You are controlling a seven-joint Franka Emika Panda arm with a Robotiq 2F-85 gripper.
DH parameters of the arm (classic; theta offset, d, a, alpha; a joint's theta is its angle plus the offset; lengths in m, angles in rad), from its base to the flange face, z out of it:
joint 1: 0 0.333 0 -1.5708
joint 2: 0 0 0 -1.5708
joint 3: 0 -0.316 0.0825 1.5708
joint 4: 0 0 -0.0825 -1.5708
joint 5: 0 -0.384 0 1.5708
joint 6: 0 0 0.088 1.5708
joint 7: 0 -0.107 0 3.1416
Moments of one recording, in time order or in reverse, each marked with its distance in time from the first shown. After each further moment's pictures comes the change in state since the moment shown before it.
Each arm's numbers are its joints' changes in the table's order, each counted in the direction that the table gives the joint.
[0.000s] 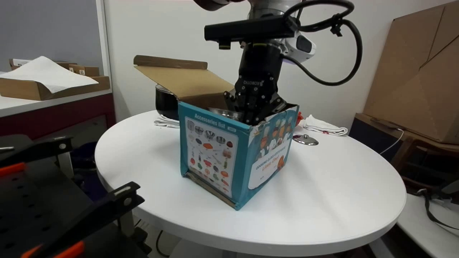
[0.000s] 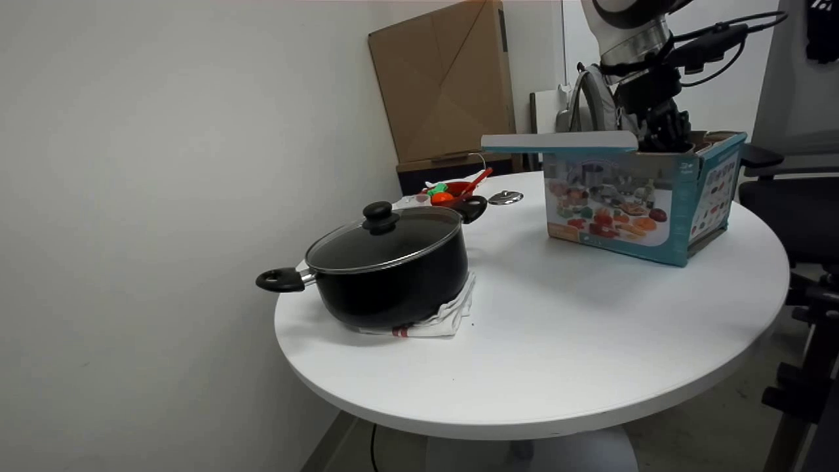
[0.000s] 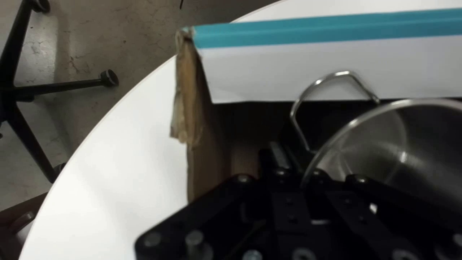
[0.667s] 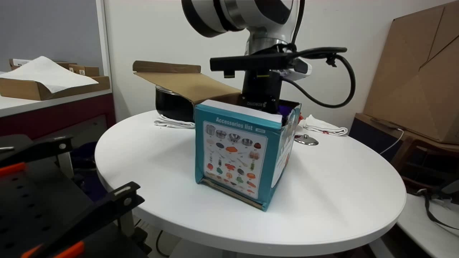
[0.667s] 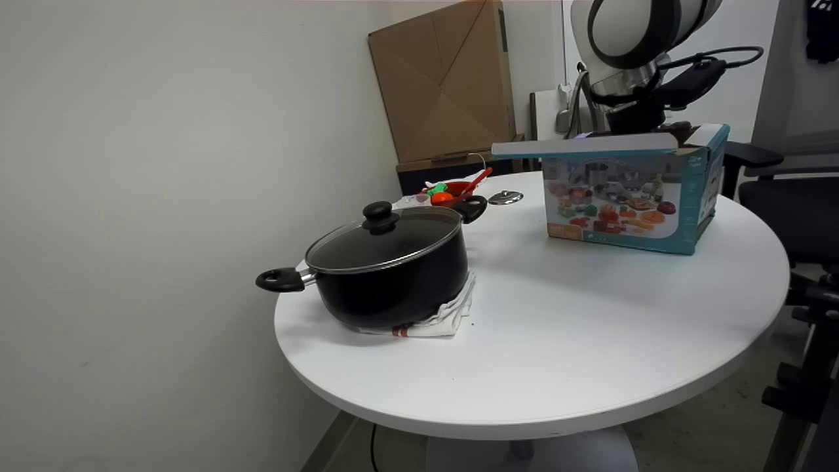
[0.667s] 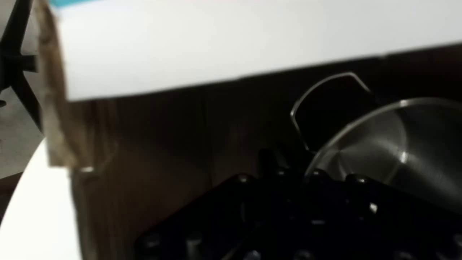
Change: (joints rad) arm 0.015 0.130 0.006 -0.048 0.057 -0.147 -0.025
